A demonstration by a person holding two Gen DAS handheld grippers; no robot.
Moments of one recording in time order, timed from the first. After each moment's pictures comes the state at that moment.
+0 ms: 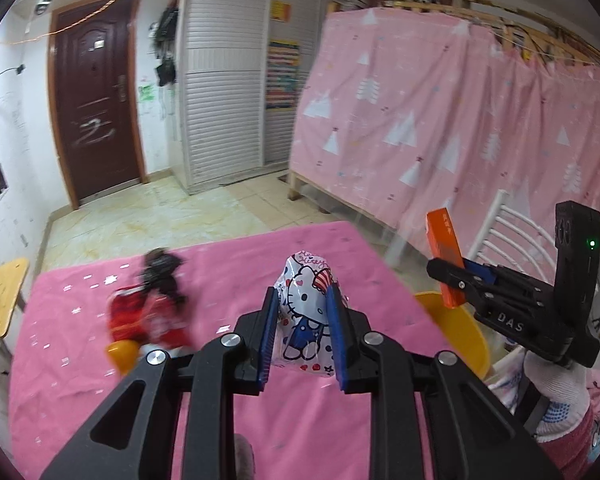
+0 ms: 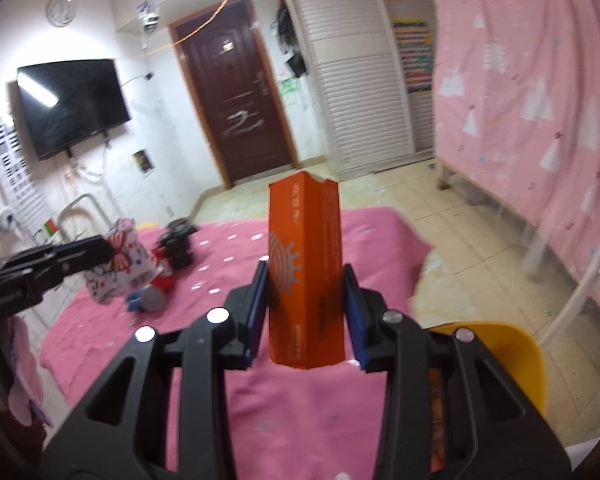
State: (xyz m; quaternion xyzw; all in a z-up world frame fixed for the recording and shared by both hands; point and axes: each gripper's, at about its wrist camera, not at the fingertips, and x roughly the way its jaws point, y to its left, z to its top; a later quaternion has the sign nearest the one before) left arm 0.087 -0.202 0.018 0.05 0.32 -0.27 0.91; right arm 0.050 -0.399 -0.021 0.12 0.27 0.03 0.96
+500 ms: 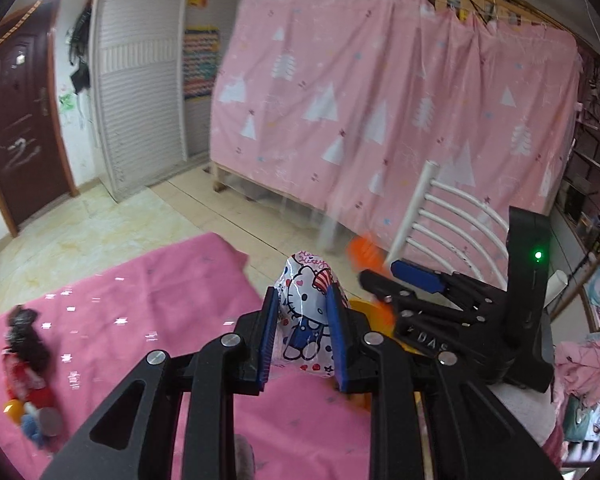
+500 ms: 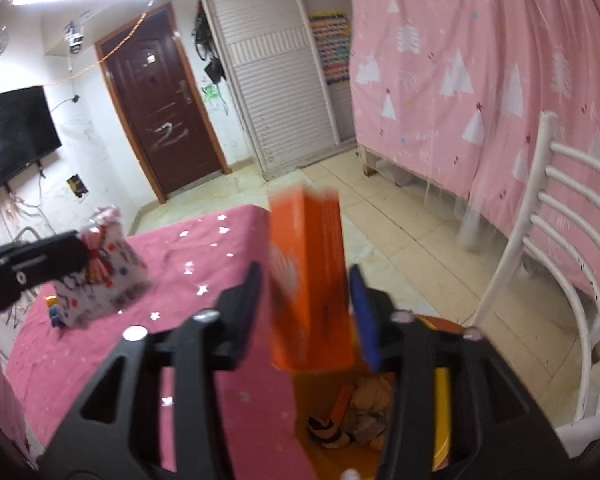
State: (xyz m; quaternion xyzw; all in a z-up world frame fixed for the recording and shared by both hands) left arm 0.088 -0.359 0.000 0.08 0.34 -0.38 0.86; right arm 0.038 -0.502 -0.054 0.17 0.29 -0.08 0.94
